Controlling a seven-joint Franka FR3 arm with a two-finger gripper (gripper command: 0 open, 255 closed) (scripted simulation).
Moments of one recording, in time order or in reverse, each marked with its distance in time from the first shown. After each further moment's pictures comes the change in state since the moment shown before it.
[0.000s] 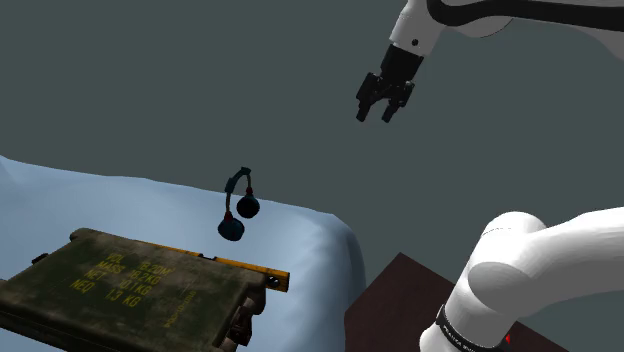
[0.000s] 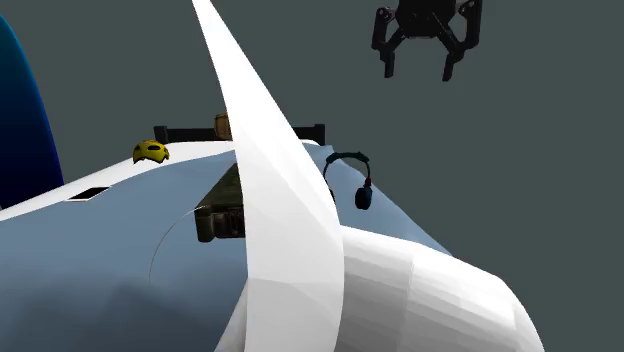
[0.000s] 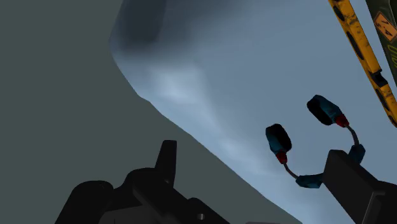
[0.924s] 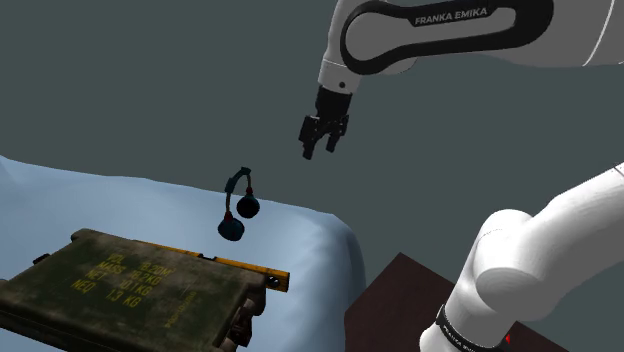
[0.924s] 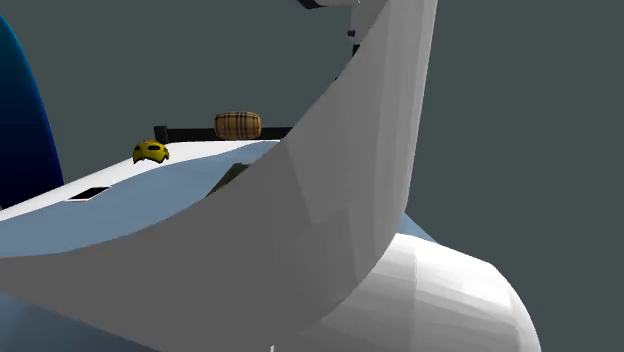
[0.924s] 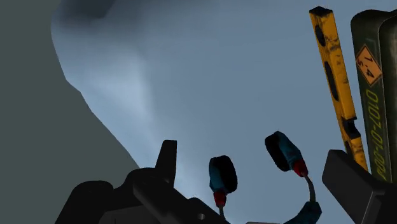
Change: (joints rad) arm 0.124 0.305 0.098 0.000 0.039 0.188 -0.076
